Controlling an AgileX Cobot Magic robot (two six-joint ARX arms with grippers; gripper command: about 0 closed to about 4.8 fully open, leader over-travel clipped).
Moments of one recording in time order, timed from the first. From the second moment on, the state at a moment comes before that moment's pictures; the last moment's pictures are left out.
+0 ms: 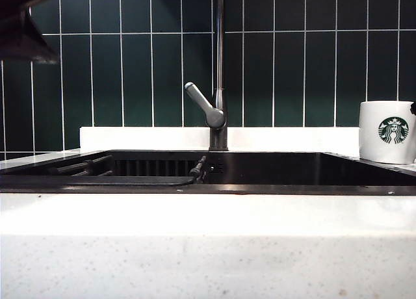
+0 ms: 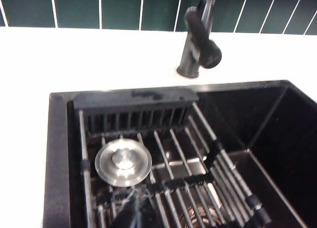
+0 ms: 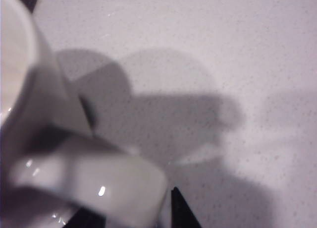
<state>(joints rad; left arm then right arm) -0.31 0.82 0.45 0.22 0.07 -0.11 -0.21 1.45 0.73 0.14 -0.11 -0.08</state>
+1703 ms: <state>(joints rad) -0.31 0.29 0.45 -0.24 0.07 -0.08 -0.04 0.64 0.72 -0.31 -0.17 0.07</state>
